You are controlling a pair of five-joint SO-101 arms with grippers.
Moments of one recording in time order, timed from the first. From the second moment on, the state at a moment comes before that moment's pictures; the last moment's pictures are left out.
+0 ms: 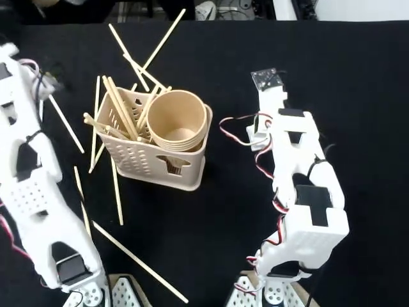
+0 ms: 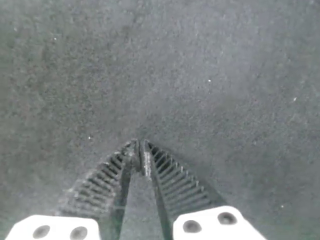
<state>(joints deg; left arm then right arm) -30.2 44.6 -47.0 77.8 16.5 4.3 13.5 22.3 46.3 17.7</state>
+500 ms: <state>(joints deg) -33.1 80.3 -85.2 82.4 10.5 4.3 13.5 22.3 46.3 17.7</state>
